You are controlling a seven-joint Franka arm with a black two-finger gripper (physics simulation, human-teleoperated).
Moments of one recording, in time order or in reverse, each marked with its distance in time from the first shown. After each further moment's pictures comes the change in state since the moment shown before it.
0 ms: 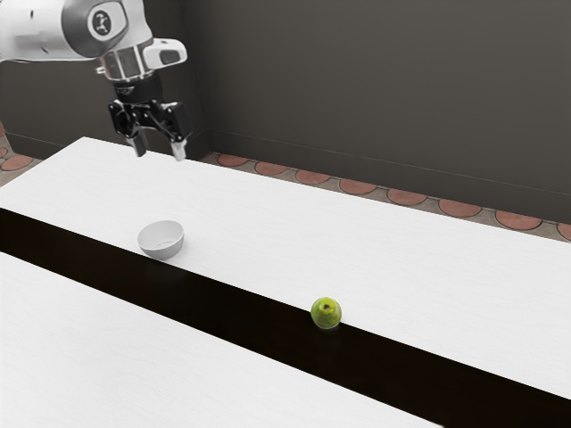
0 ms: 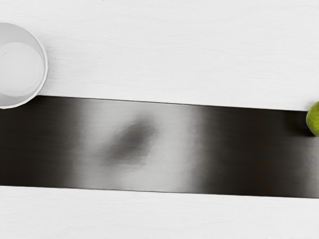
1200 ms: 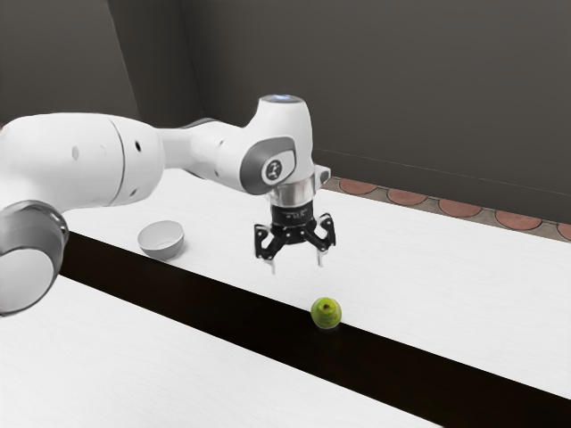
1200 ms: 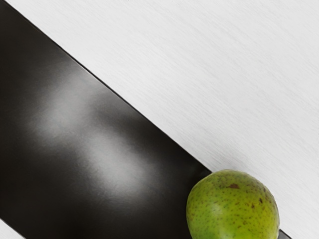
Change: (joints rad) arm -0.331 0.392 0.000 -0.031 -0.069 0.347 -0.944
